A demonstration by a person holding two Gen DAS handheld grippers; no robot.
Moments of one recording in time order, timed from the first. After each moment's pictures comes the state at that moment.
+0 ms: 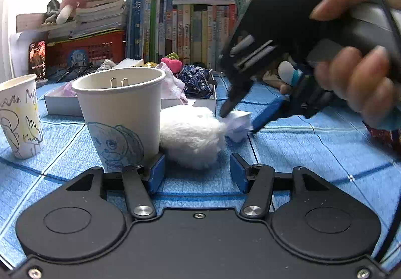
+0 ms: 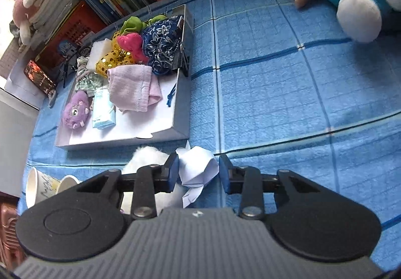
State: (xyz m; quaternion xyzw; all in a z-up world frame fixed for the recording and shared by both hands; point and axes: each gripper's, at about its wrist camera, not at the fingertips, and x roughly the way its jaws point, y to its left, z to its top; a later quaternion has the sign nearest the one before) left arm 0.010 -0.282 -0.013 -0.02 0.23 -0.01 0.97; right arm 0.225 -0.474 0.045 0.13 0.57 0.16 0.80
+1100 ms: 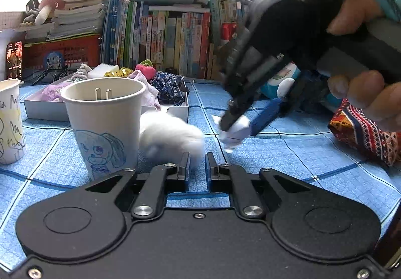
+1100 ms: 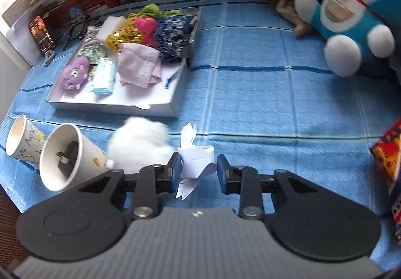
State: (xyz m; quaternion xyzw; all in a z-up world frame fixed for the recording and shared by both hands) left arm -0.011 -0.269 -0.003 -0.03 0.21 -0.10 0.97; right arm 0.191 -0.481 0.071 0.02 0.55 0.17 0.82
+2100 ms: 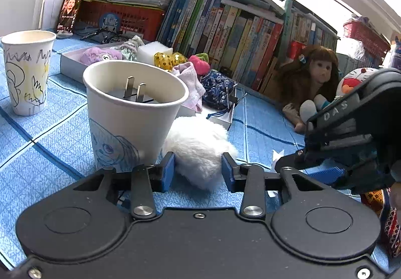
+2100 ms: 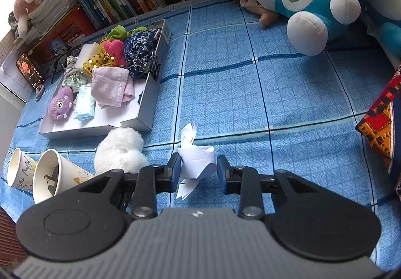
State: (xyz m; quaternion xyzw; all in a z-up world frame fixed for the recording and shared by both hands) left arm 0.031 -0.263 0.003 -0.17 0.24 0.04 0.95; right arm 0.196 -0.510 0.057 0.10 0.53 0.14 0.83
